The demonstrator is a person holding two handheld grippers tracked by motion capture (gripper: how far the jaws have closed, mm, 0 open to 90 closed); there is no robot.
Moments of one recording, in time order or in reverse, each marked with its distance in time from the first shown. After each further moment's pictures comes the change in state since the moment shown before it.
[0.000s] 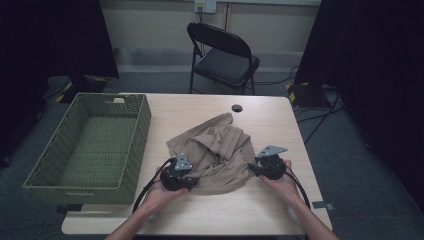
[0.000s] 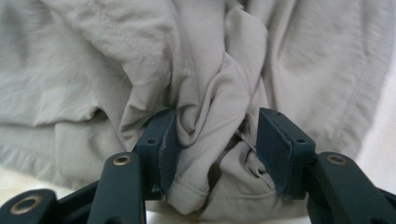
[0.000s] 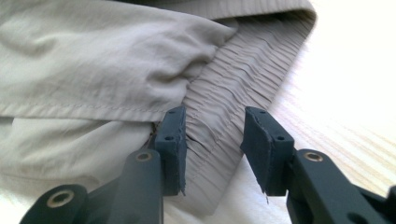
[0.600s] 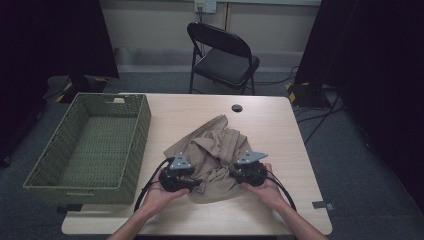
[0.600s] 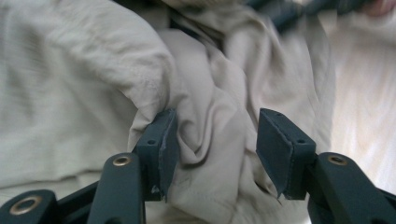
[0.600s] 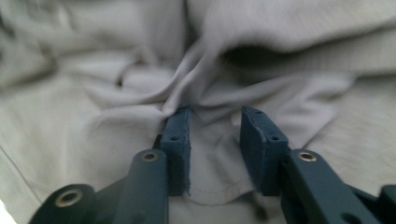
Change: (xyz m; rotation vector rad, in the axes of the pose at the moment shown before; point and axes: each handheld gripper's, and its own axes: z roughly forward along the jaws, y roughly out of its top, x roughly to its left) left arm -0.003 0.011 -0.023 -0.105 -0.078 -0.038; right arm 0.059 0.018 0.016 -0.021 0.138 -0.097
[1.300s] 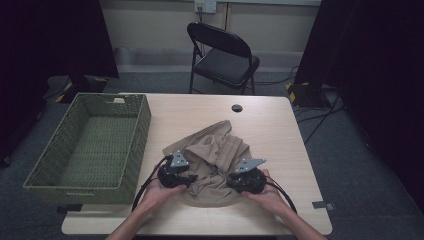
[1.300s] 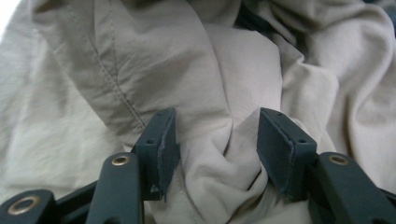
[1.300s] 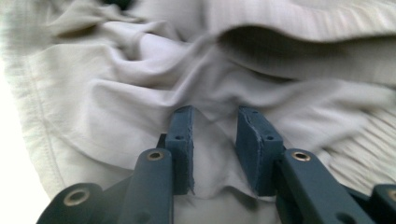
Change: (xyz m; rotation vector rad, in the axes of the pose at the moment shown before) left arm 0.017 -0.015 0.021 0.060 0.066 0.022; right arm 0.010 -0.009 -0.007 0.015 0.125 -0.042
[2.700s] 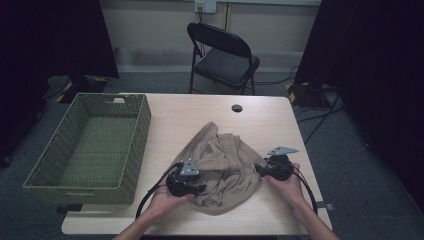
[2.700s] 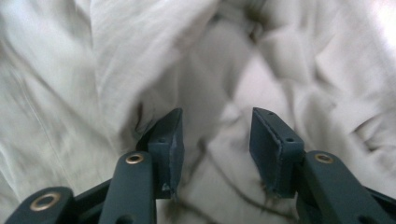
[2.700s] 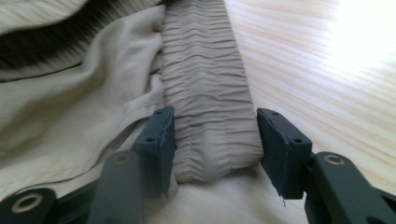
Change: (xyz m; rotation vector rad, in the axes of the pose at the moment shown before) left arm -0.038 0.013 -0.007 -0.013 -0.097 0.052; right arm -0.073 -0.037 -0.034 -0.021 -0.285 0.291
